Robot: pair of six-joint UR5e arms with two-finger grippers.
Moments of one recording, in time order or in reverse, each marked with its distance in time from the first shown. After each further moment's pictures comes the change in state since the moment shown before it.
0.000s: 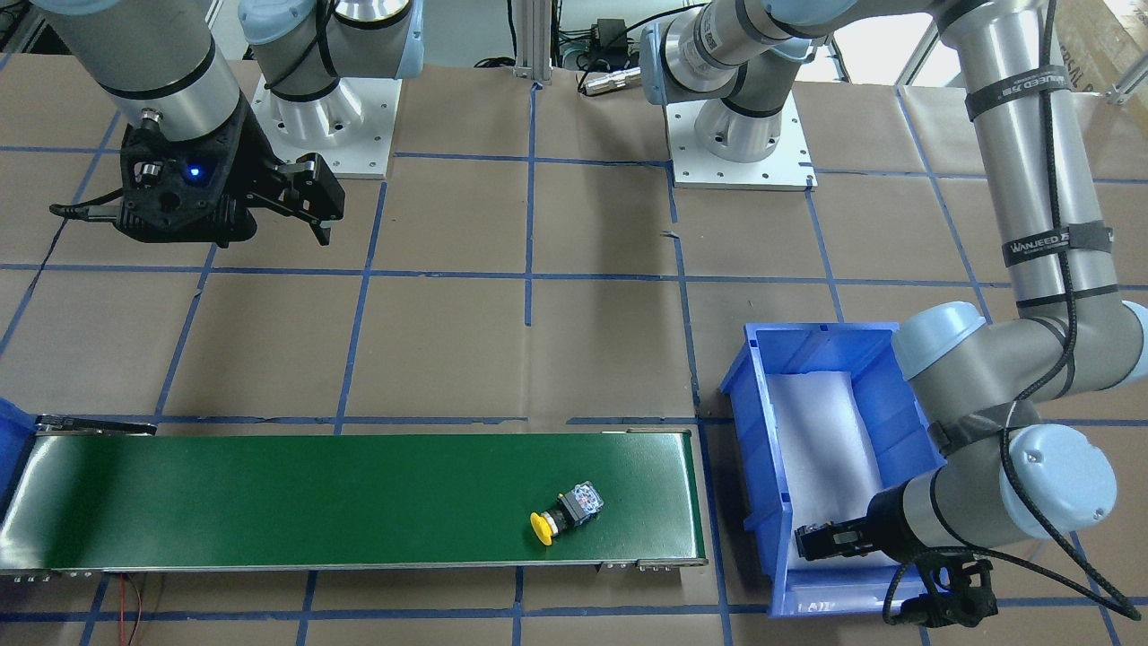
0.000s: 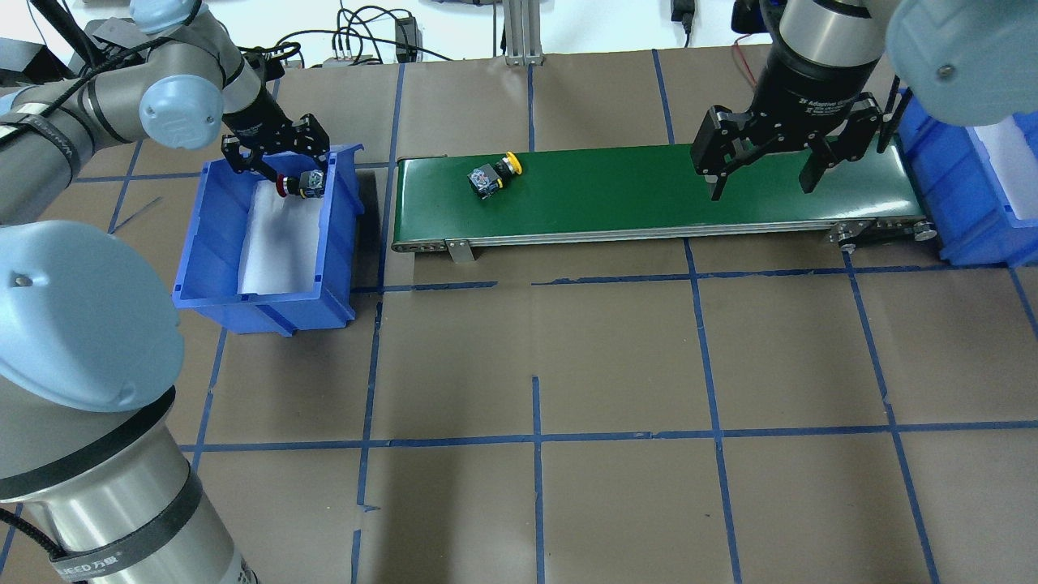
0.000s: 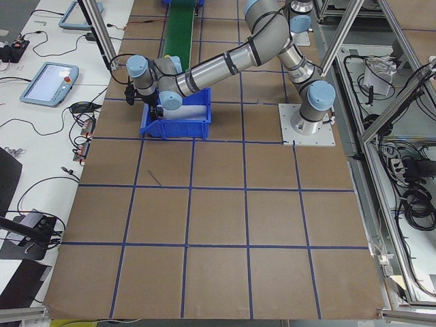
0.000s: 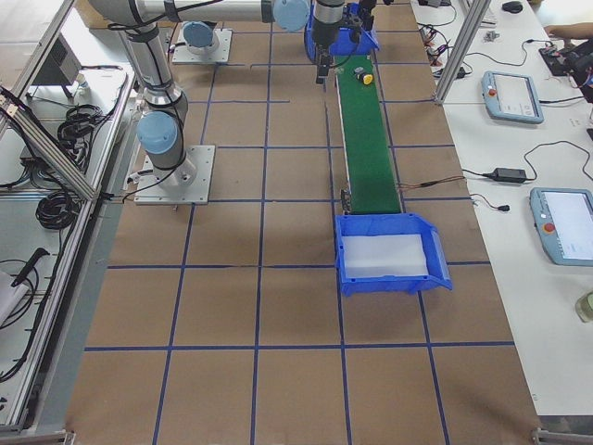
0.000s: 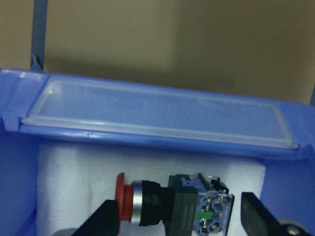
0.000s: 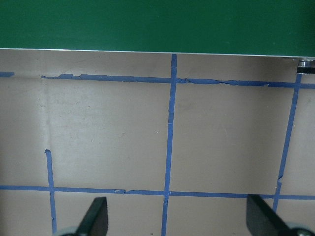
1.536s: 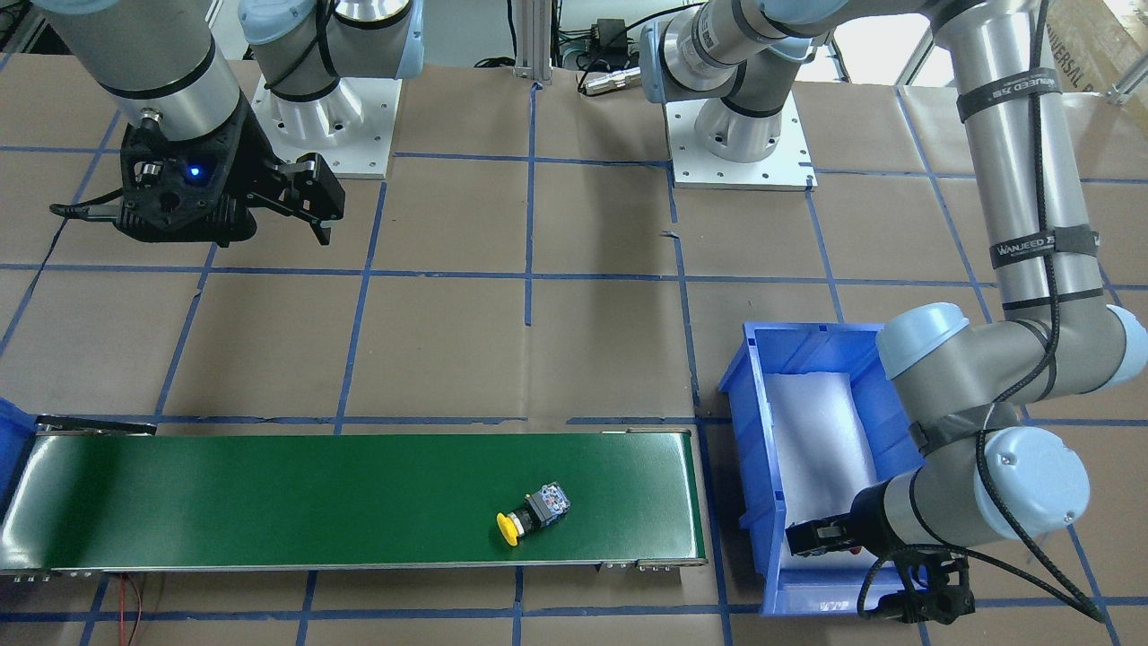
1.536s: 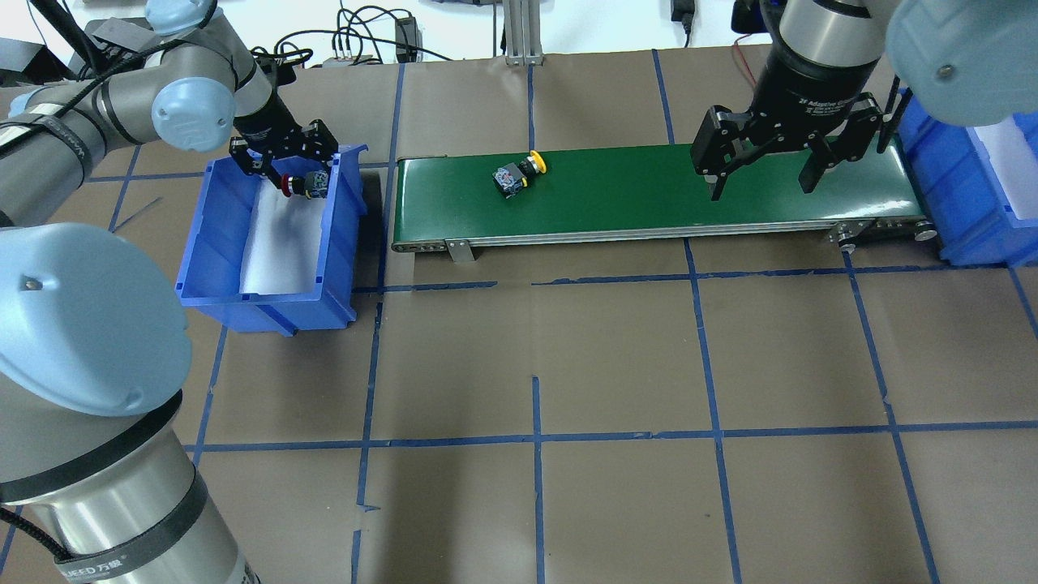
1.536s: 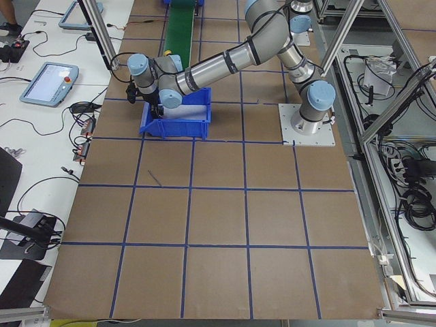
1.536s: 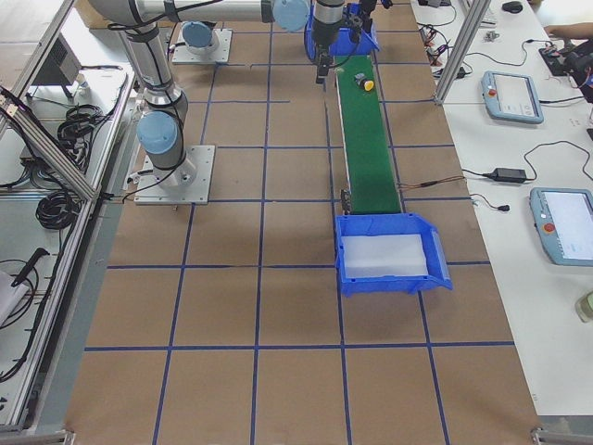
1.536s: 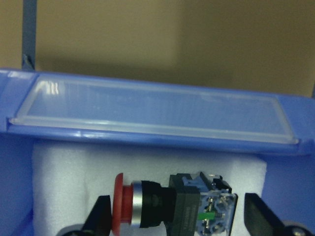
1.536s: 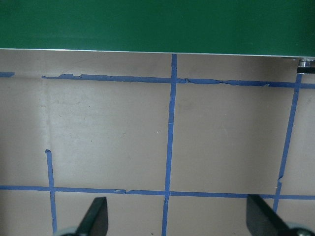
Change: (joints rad) left arm -0.022 -0.002 -0.015 -0.007 0.020 0.017; right arm 0.000 0.000 0.000 -0.001 0.003 0.005
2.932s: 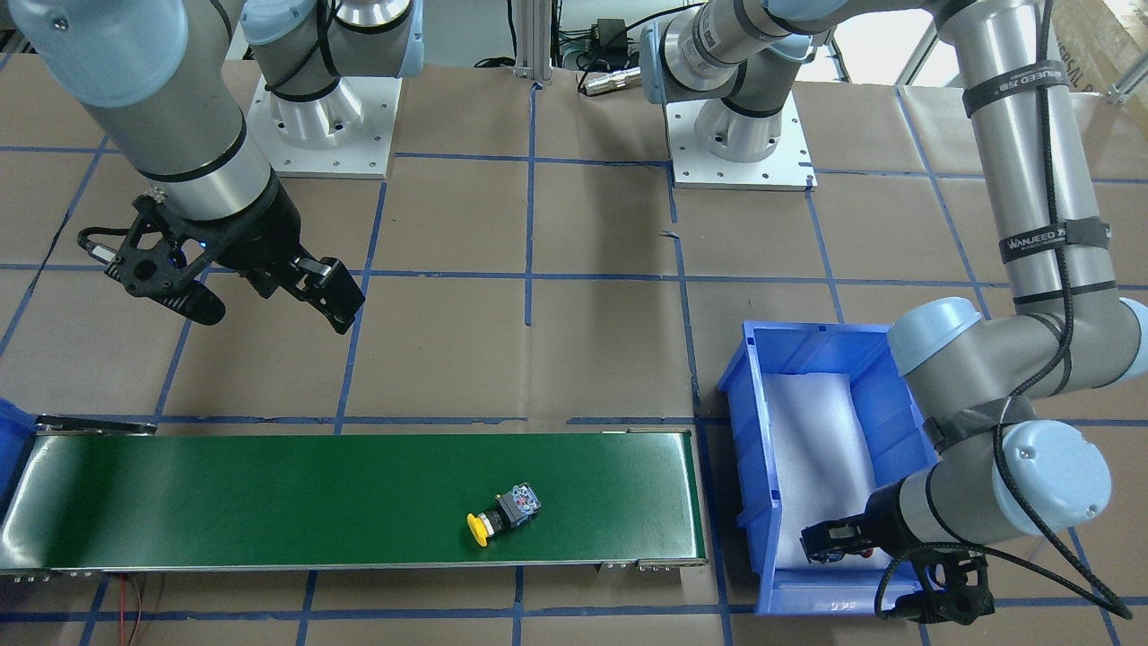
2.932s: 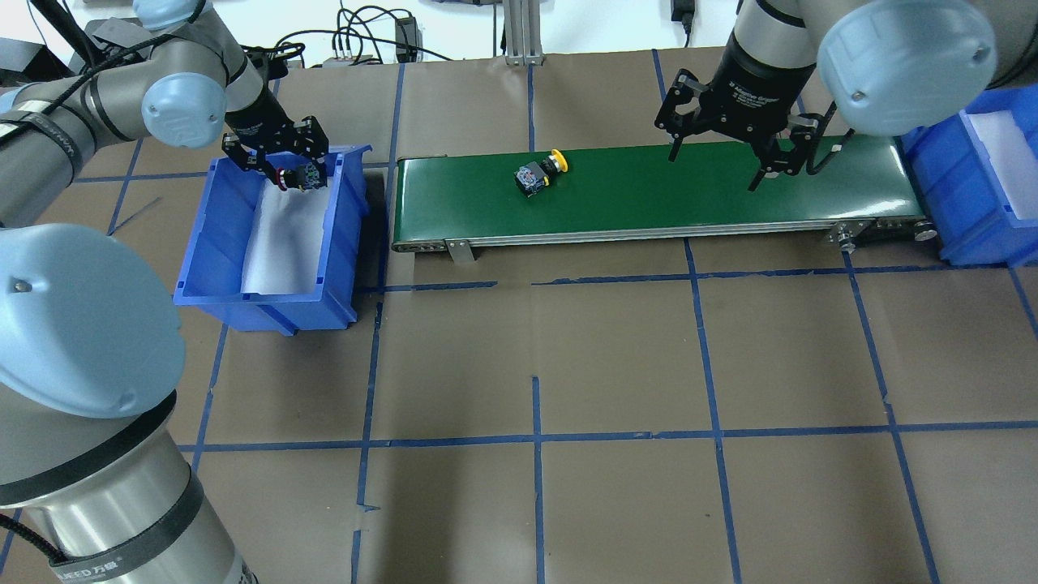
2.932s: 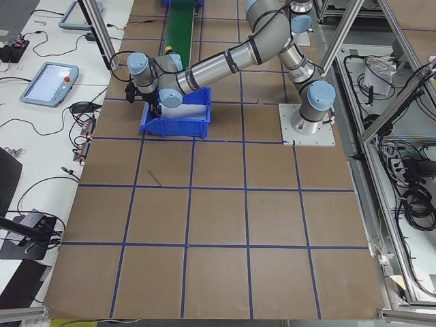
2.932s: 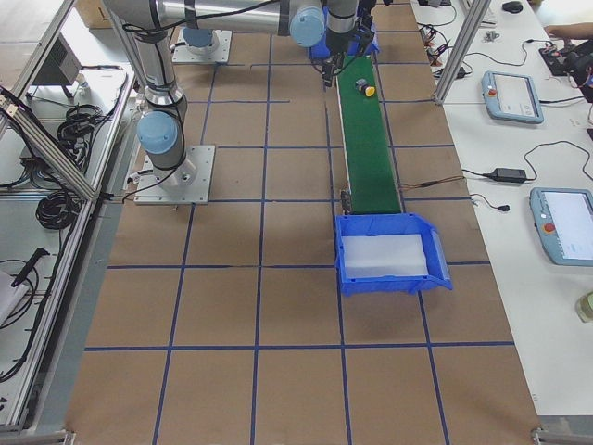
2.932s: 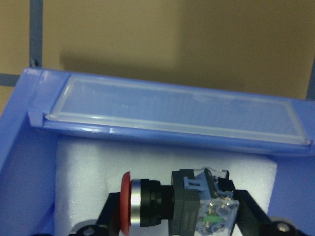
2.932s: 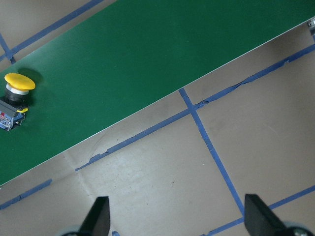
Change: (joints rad) left arm 0.014 0.010 0.010 0.005 0.013 0.015; right arm 0.026 0.100 0.012 -0.191 0.054 0.576
